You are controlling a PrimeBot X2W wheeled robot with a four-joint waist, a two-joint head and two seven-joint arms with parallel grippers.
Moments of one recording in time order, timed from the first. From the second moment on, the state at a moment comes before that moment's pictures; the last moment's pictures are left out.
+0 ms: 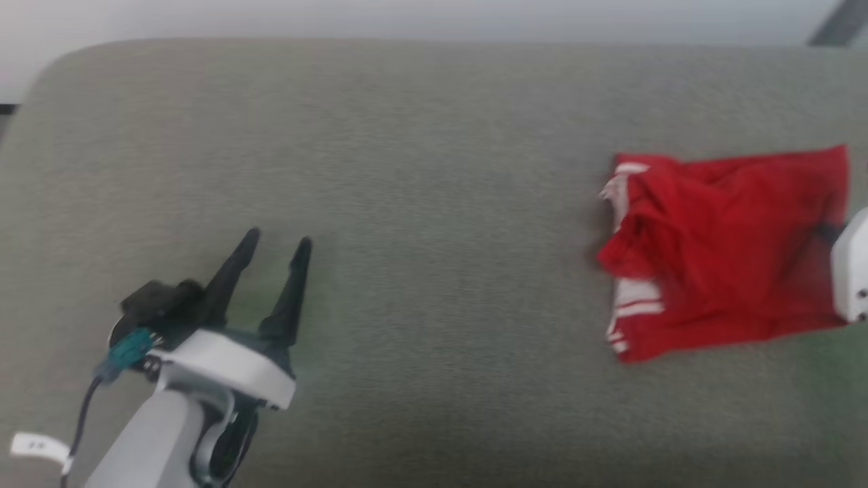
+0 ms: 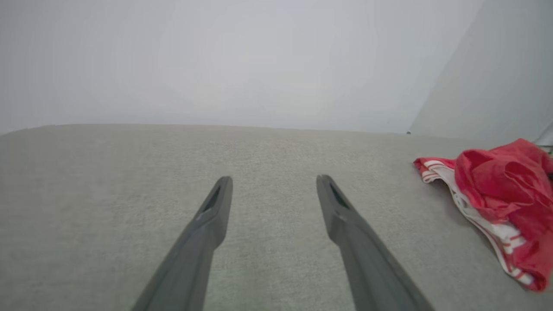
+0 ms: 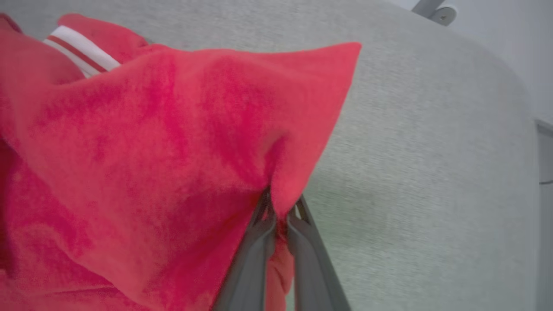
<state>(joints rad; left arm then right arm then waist) -0.28 0.39 -0.34 0.19 -0.62 -0.04 -0.25 -0.52 -0.62 0.21 0.39 0.51 0.13 0.58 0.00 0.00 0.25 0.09</state>
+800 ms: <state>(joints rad) -0.68 0.33 -0.53 0.32 -0.54 -0.12 -0.20 -0.85 -0.75 0.26 0.71 0.33 0.13 0.26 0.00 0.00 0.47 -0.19</state>
